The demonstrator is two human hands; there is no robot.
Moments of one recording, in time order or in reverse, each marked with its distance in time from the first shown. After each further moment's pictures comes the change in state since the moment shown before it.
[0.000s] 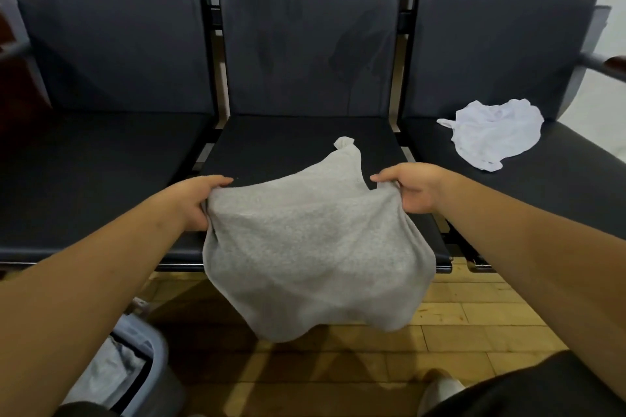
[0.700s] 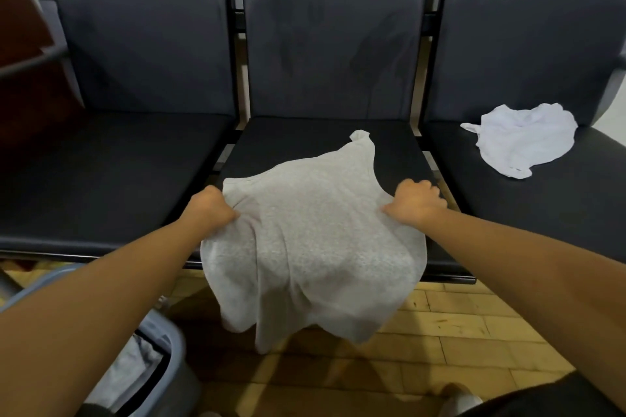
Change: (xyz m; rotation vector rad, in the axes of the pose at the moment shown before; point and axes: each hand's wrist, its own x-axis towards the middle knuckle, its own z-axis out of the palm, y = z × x) left_hand 0.022 -0.019 -0.022 1.101 0.482 0.415; right_hand 0.026 0.025 0.034 -1.267 0.532 -0.124
